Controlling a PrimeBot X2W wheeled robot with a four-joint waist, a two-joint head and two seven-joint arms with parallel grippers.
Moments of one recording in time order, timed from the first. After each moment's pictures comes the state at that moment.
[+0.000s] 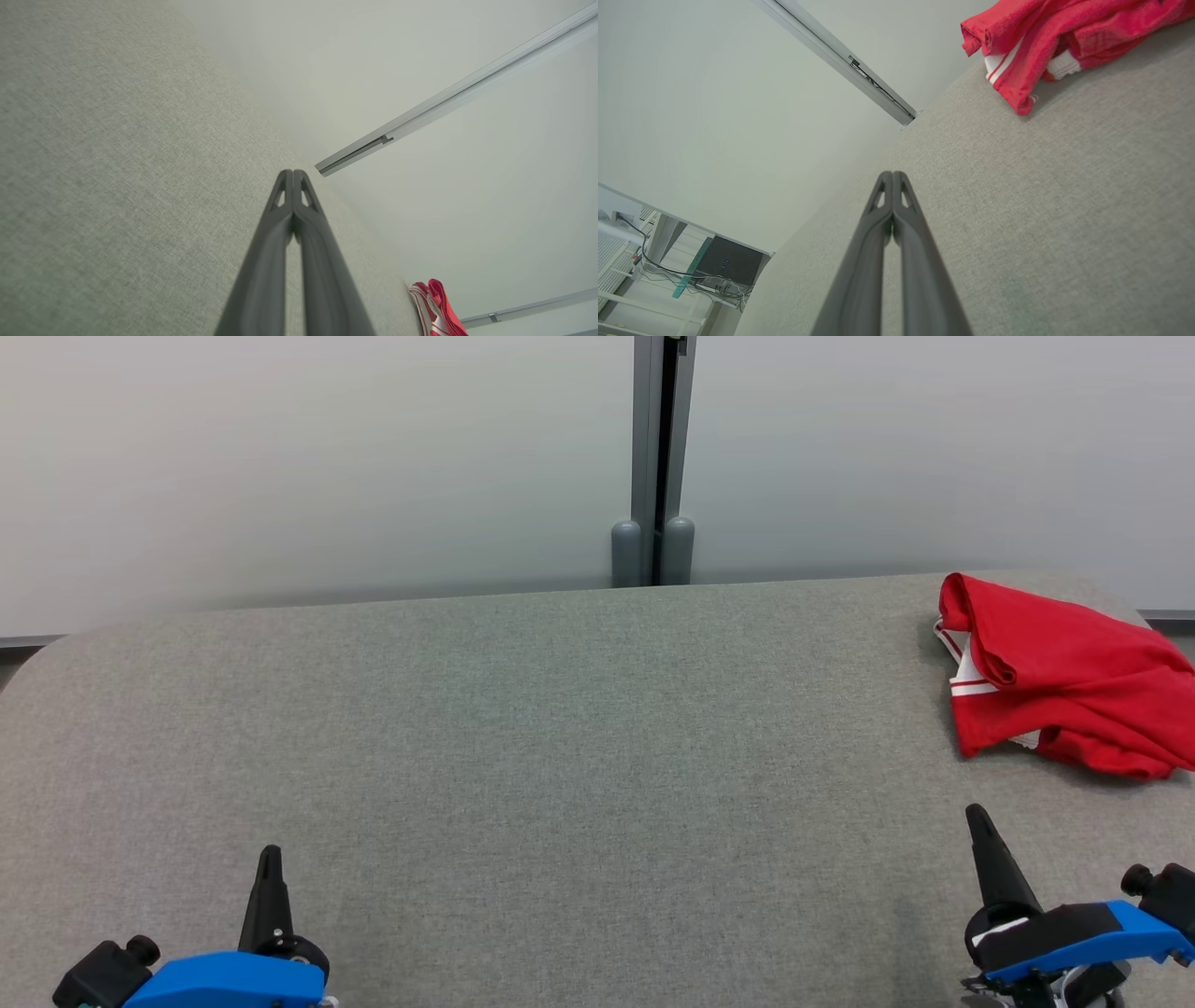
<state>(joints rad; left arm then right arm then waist) -0.01 0.05 0.05 0.31 -0.97 -0.12 -0.07 -0.06 -0.04 -0.11 0.26 0.86 0.13 0.03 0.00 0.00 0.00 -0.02</state>
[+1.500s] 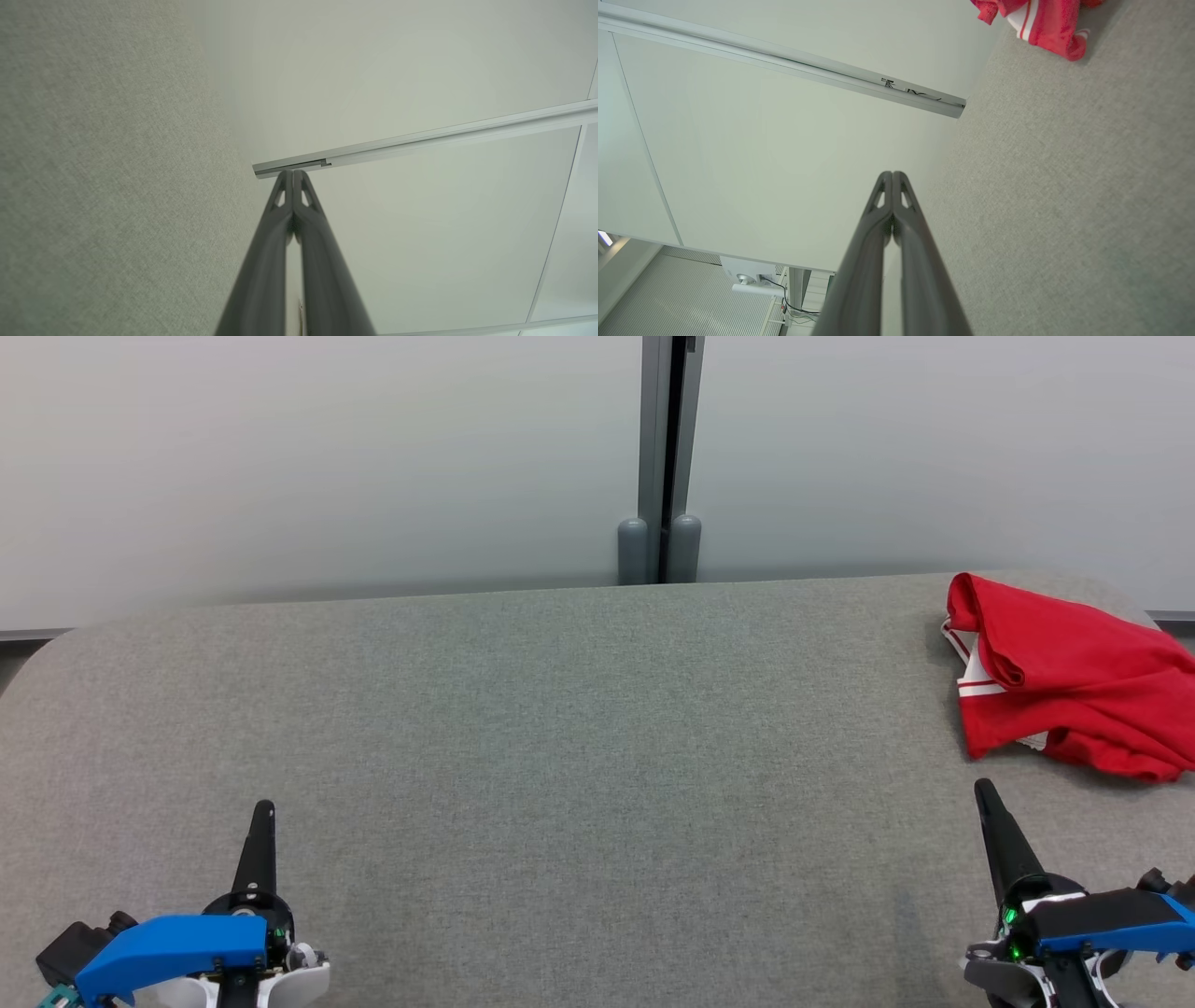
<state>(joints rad) -0.07 0.05 0.09 0.27 -1.38 -0.12 0.05 -0.09 -0.04 -0.11 0.25 1.33 0.13 0.08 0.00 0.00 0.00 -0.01</state>
